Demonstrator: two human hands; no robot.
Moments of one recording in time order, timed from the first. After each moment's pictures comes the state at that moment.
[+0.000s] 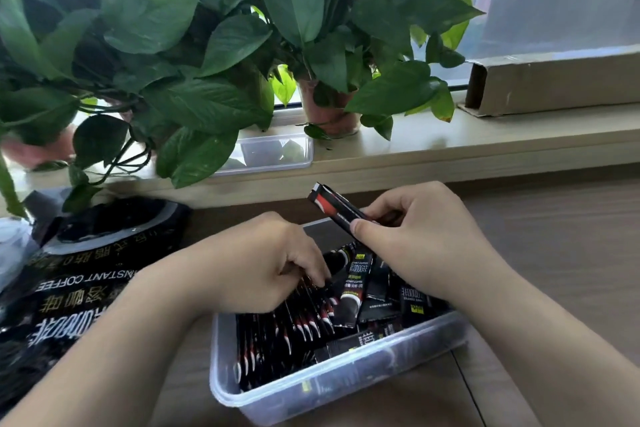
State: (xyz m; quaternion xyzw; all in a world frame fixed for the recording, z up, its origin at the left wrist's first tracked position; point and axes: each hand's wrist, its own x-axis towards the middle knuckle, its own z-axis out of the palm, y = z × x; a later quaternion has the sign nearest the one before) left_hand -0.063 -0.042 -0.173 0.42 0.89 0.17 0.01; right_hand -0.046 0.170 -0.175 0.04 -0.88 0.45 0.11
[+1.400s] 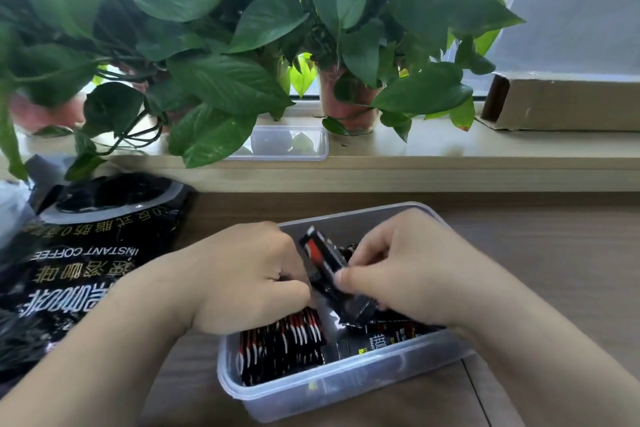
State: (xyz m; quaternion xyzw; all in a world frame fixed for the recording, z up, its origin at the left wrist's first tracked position) left_hand -0.050 -0.061 -0.183 0.33 0.93 0.10 0.07; right_hand -0.027 0.142 -0.161 0.07 -0.93 0.35 -0.10
